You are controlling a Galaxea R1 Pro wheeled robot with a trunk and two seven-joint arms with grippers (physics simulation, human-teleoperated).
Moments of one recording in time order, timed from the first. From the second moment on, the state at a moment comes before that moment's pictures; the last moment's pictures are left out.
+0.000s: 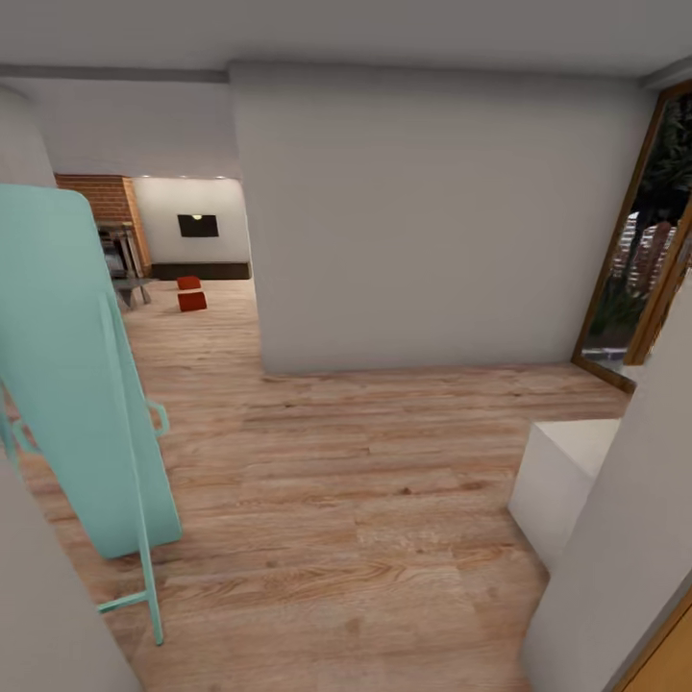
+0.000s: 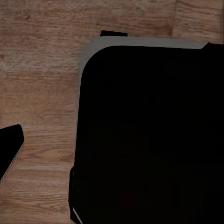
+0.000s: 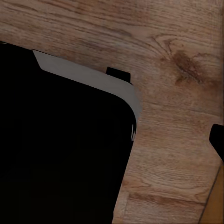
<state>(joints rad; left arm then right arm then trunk) 0.00 0.02 0.01 -0.04 0.11 -0.11 0.00 -0.08 -0.03 0.56 0.02 -0.29 -0.17 0.03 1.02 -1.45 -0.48</state>
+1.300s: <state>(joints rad) 0.00 0.02 0.01 -0.04 0.11 -0.11 0.00 -0.08 -0.03 0.56 0.02 -0.29 -0.17 0.03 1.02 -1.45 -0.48</state>
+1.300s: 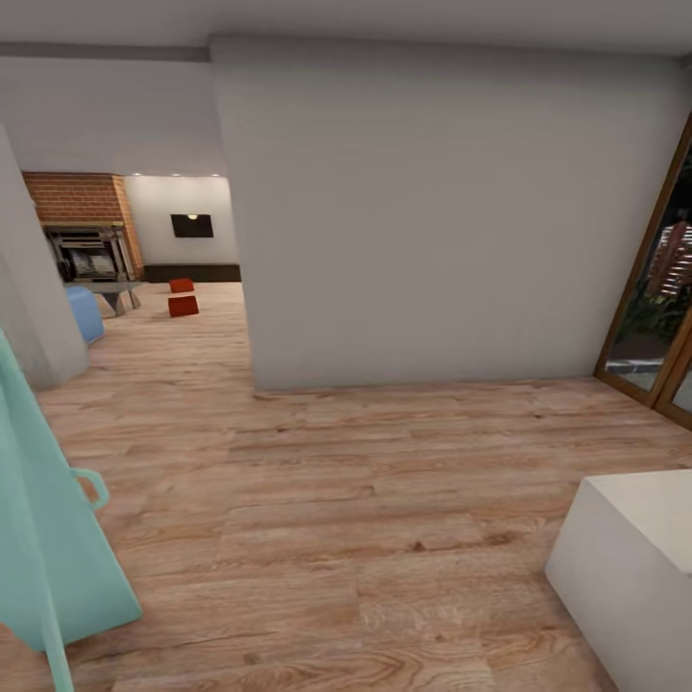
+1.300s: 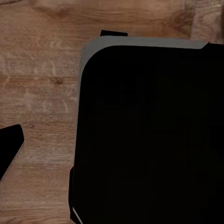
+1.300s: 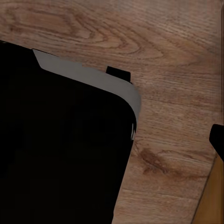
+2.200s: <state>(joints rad) 0.00 0.02 0.01 -0.04 0.11 -0.10 0.00 -0.08 -0.03 0.56 0.02 -0.29 -0.17 0.03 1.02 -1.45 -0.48</state>
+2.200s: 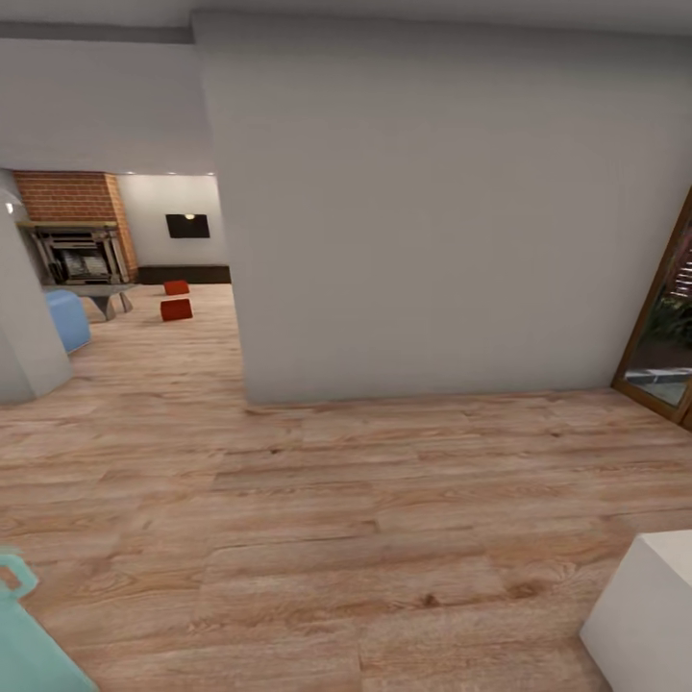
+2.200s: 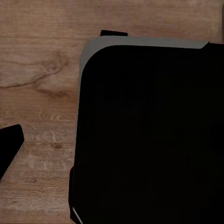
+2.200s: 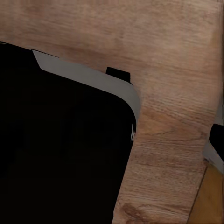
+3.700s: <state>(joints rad) 0.00 0.02 0.01 -0.04 0.10 -0.11 0.00 -0.08 -0.03 0.56 0.02 -0.29 -0.17 0.03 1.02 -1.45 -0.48</state>
